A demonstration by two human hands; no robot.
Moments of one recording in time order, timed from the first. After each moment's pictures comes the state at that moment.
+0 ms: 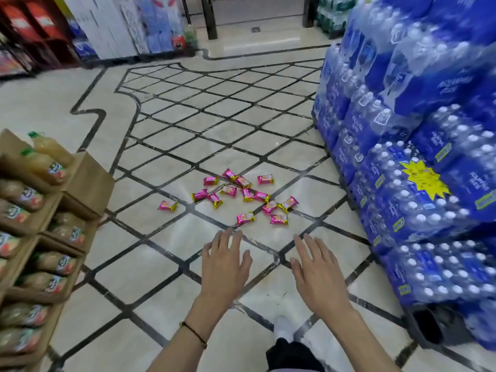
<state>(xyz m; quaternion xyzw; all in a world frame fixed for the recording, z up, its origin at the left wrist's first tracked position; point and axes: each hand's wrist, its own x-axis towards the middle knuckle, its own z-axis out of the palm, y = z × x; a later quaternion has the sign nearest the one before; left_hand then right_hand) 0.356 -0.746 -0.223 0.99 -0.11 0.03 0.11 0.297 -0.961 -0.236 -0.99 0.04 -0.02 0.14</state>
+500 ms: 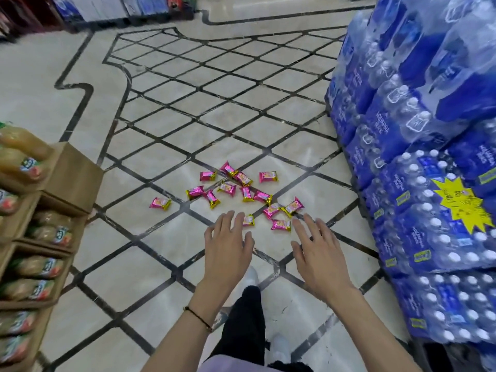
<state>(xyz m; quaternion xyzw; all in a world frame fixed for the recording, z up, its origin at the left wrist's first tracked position) 0.585 -0.798 -0.248 0.98 -0.09 0.02 0.15 0.541 -1.014 -0.261 -0.99 0.00 0.03 0.12</state>
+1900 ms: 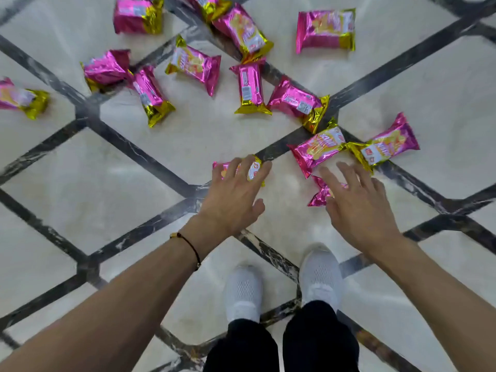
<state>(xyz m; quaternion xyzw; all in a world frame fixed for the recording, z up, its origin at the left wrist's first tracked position) 0.950 -0.799 -1.032 0.95 -0.21 -0.23 0.01 0.919 -1.060 -1.028 -0.97 -0.09 0.21 0.06</state>
